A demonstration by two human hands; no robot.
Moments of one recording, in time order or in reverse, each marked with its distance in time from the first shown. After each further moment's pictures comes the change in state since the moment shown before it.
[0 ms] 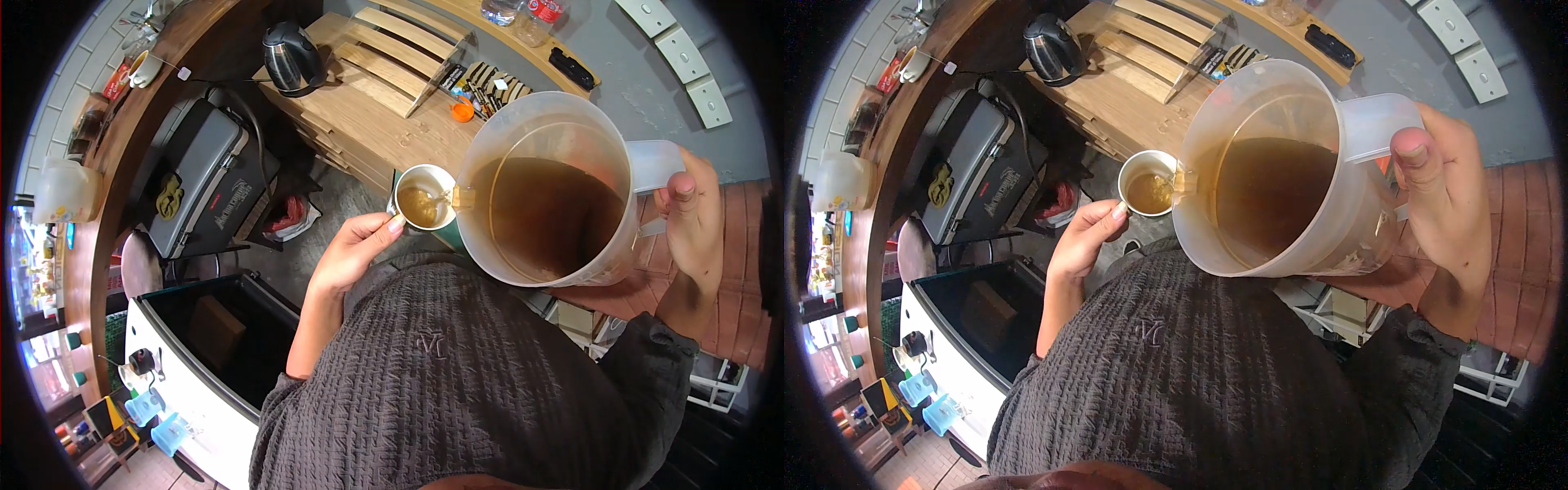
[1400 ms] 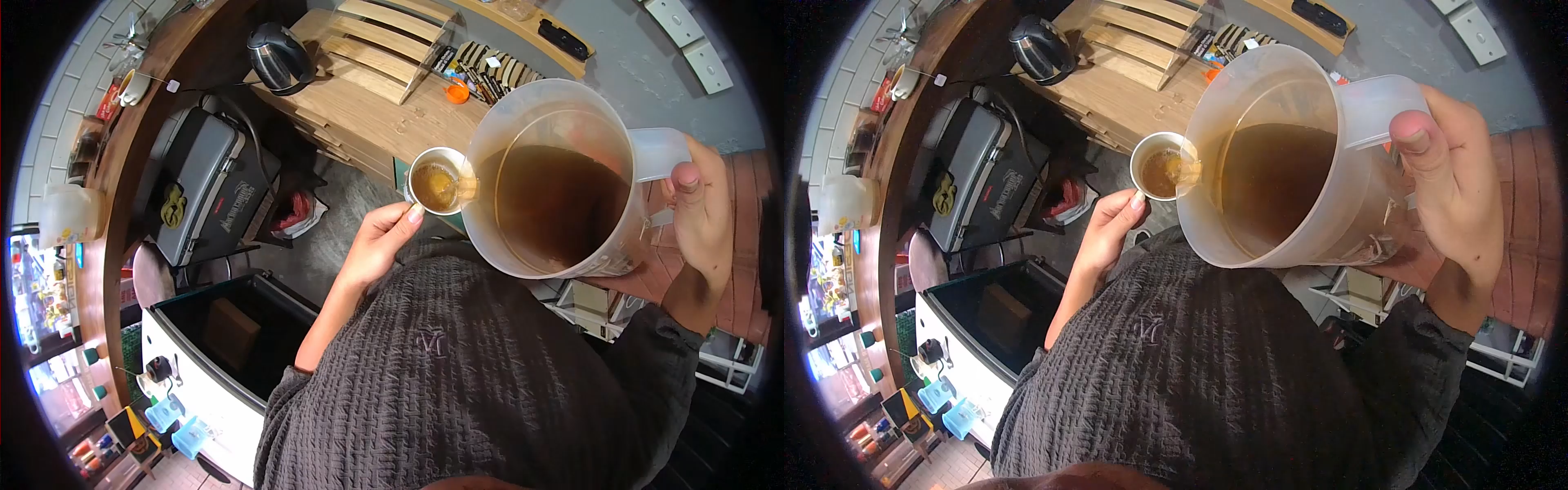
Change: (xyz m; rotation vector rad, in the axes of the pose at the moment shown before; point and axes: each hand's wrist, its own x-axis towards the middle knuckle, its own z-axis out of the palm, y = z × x) left_hand 0.013 -0.025 0.027 0.039 -0.010 0.094; right_hand -0.023 0.007 0.001 -0.050 0.078 0.037
